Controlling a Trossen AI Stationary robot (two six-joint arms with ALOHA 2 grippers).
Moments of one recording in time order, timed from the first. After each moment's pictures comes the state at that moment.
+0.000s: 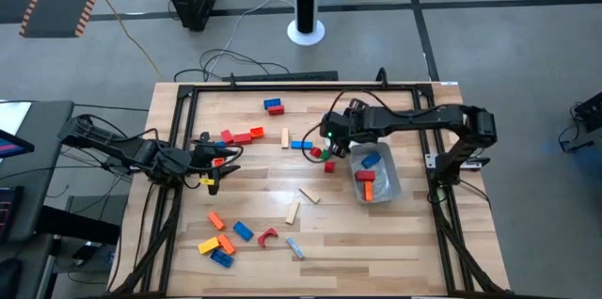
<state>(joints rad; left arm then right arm) -0.32 0.53 0.45 -0.34 -0.58 -0.36 -0.14 1.66 1.29 -0.86 0.52 0.18</state>
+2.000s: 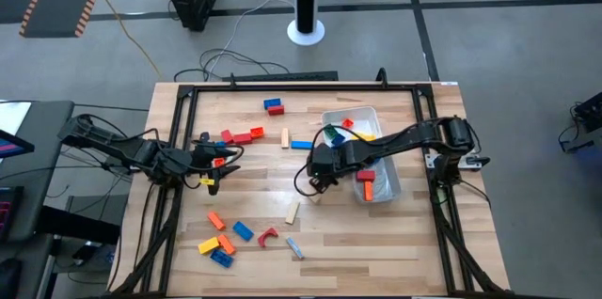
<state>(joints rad) -0.32 0.53 0.45 -0.35 -0.58 -0.37 0.07 1.86 1.29 -0.75 0.25 0.79</state>
